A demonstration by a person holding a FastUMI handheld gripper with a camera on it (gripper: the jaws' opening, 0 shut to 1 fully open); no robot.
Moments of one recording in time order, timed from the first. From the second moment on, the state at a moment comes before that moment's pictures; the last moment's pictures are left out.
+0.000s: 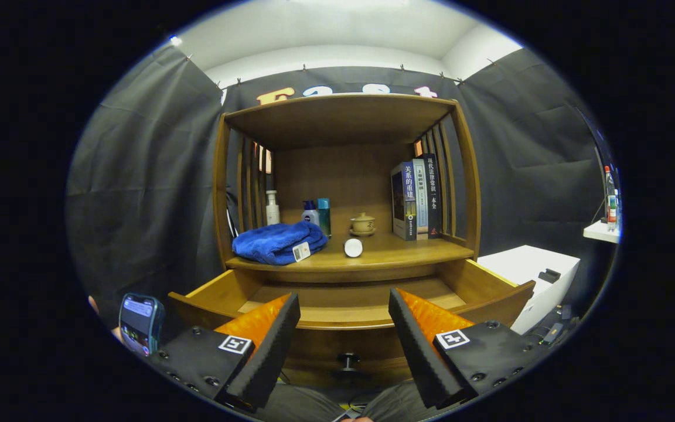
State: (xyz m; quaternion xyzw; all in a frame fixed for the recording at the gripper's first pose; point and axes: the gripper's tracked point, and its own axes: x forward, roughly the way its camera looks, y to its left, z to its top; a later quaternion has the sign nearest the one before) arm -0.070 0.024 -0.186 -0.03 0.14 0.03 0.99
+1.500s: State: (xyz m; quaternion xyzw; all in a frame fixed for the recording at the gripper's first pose) arm -0.022 0.002 -0.277 -0.05 0.21 0.00 0.98
